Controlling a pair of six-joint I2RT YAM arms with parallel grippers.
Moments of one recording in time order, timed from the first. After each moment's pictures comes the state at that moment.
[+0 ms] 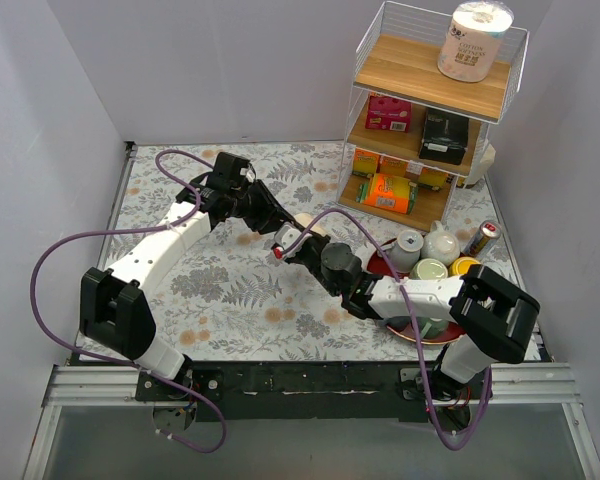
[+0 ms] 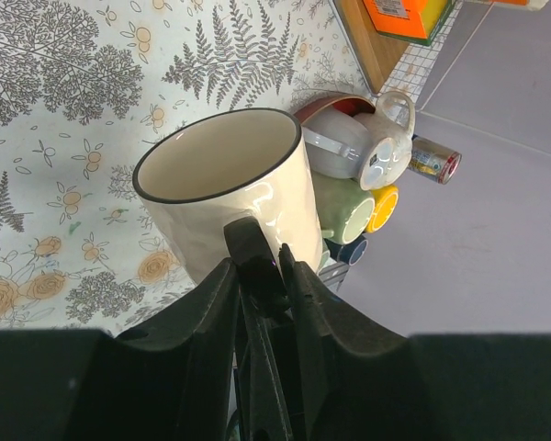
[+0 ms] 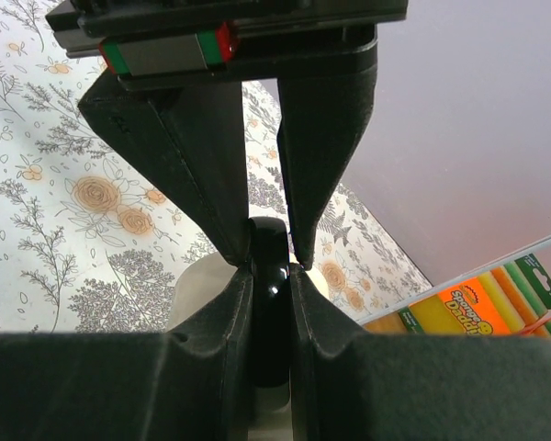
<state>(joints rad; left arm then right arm) -0.45 1.53 1.34 -0.63 0.37 -1.08 1.07 1.55 0.74 0.80 0.39 -0.59</state>
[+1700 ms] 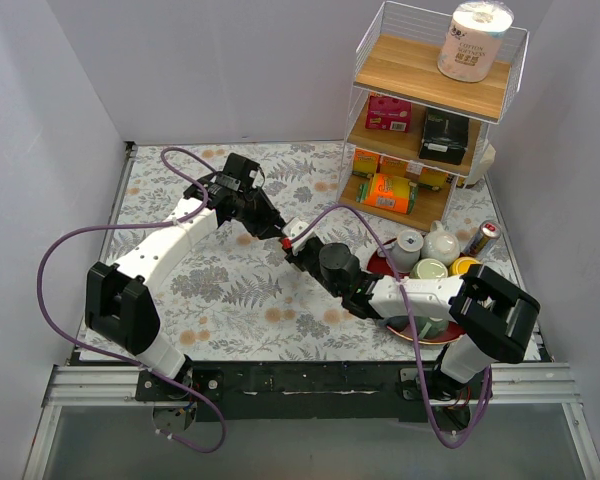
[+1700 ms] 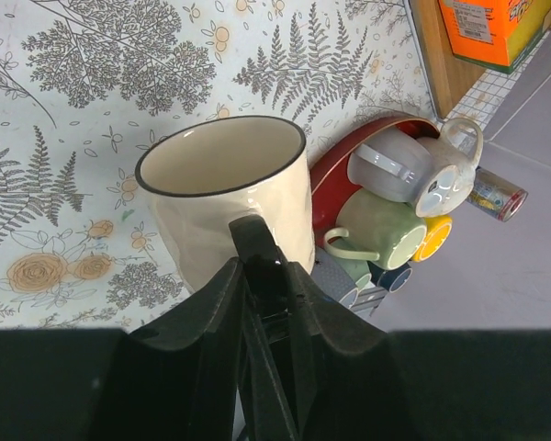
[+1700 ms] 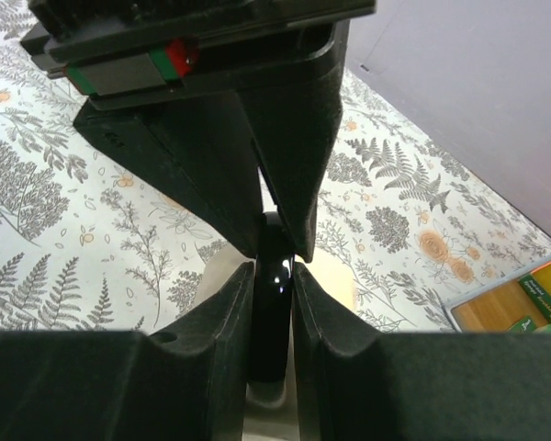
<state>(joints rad) -0.48 1.57 1.40 -0.78 0.22 -1.08 1.06 1.55 0.74 0.74 0.33 -0.28</state>
